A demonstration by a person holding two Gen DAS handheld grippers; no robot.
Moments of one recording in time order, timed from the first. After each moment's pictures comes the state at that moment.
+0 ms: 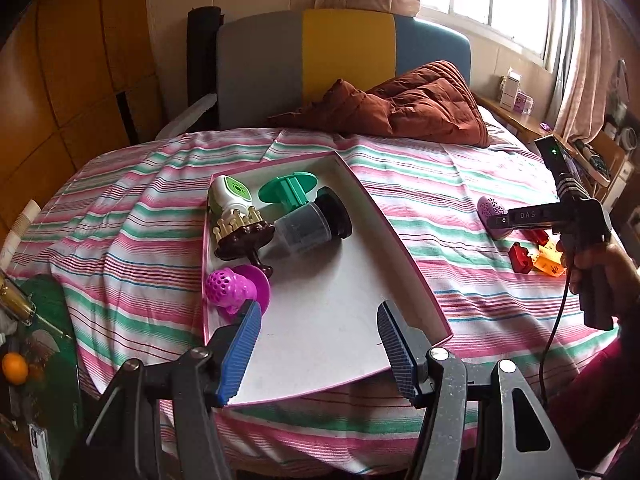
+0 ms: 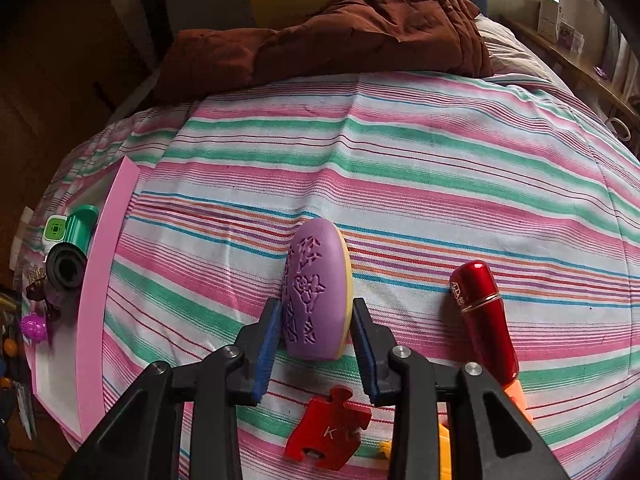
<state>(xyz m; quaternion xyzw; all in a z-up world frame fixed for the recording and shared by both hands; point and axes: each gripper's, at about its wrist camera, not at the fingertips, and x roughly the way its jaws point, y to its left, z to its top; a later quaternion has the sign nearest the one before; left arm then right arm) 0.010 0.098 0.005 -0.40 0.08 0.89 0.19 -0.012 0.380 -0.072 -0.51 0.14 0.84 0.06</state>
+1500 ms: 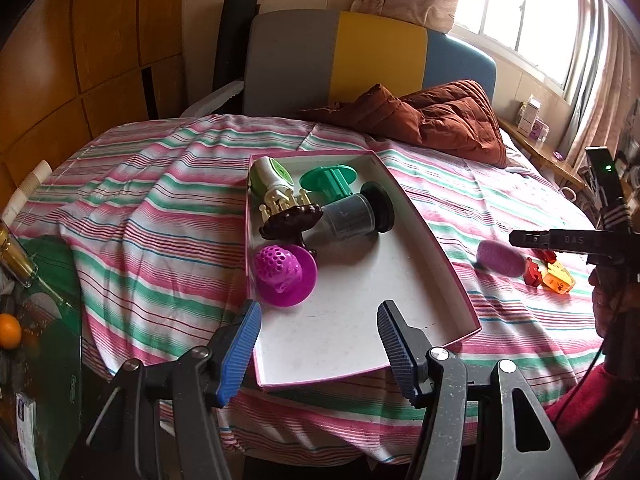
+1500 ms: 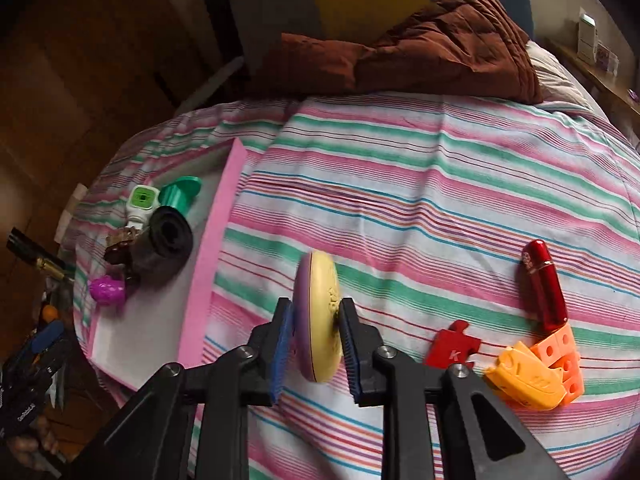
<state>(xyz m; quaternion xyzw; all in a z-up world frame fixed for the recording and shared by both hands) 0.003 0.048 -0.003 -0.41 0.03 0.90 0.17 0.018 0.307 -0.029 -0.48 0.14 0.86 -0.04</state>
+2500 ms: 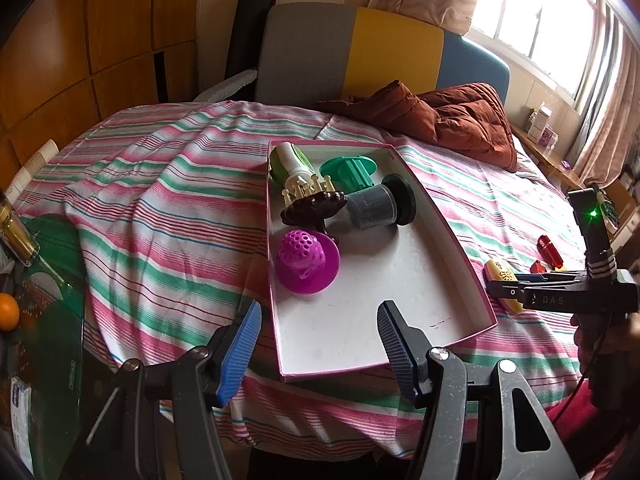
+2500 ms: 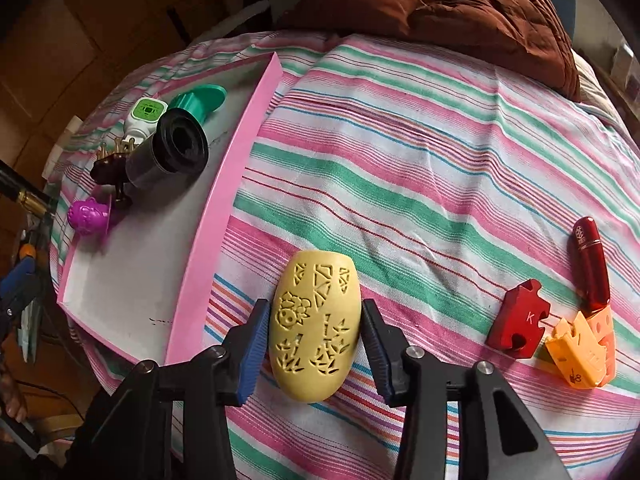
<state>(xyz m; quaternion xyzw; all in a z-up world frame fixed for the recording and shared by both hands) 0.000 0.030 -0.013 -0.42 0.01 0.89 0.16 0.019 0.251 -0.074 -0.55 0.07 0.83 -0.04</state>
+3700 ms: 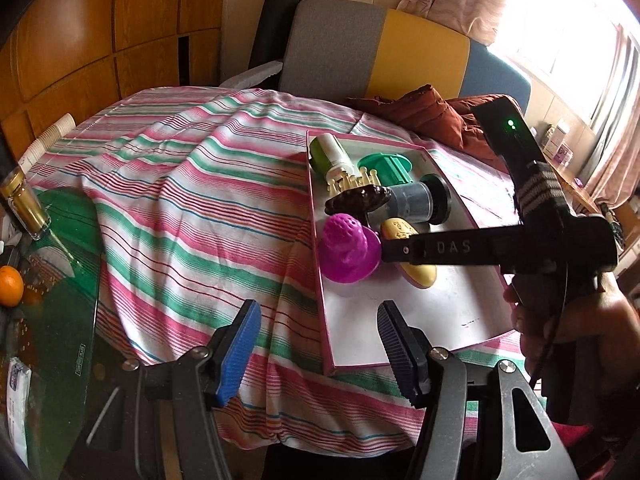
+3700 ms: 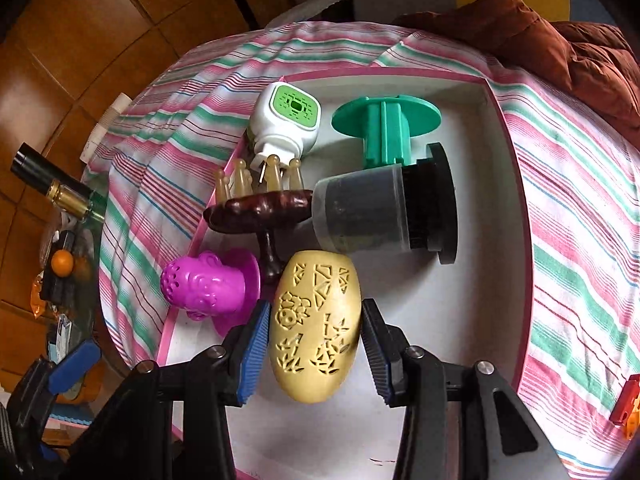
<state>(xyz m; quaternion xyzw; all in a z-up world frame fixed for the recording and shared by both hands) -0.006 -0.002 -0.024 -0.43 -0.02 0.89 0.13 -0.058 0.102 -0.075 -0.56 0.08 0.81 -0.13</state>
